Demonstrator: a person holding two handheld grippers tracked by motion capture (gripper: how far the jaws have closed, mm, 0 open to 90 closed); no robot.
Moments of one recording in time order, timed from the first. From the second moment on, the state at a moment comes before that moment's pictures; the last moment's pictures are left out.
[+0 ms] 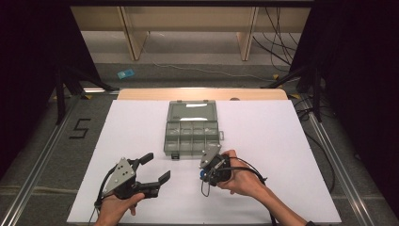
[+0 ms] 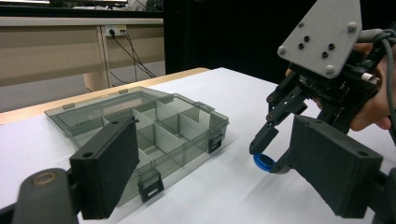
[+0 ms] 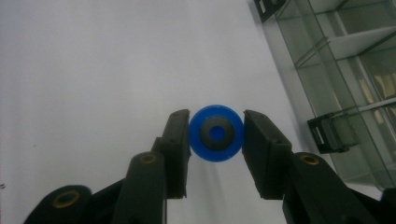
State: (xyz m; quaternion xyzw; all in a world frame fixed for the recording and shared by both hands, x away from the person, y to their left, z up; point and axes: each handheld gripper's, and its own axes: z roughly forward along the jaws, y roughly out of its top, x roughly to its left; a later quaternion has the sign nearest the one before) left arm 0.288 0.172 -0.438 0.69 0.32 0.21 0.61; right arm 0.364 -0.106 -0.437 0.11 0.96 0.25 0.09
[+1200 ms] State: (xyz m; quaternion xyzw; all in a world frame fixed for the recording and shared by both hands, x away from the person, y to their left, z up) left arm 0.287 0.172 -0.438 0.69 0.32 0.21 0.61; right arm 0.392 -0.075 -0.420 0.10 0.95 0.29 0.11
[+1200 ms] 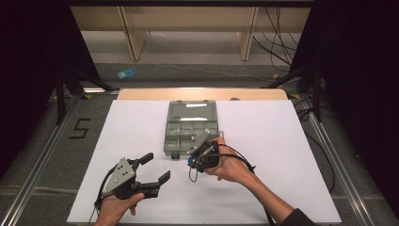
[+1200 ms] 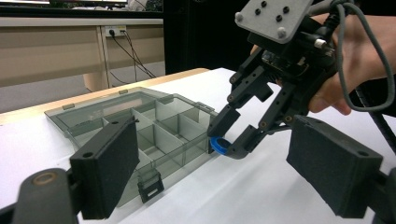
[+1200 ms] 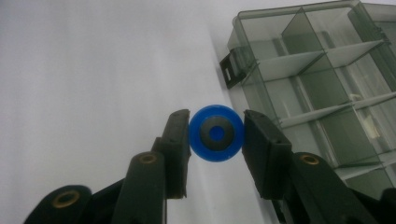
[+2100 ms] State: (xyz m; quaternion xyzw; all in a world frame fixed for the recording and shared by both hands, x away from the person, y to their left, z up) left arm 0.287 0.172 -0.438 0.69 0.32 0.21 0.61; right arm 0.421 -0.048 -0.412 0.10 0.93 0.32 0.12
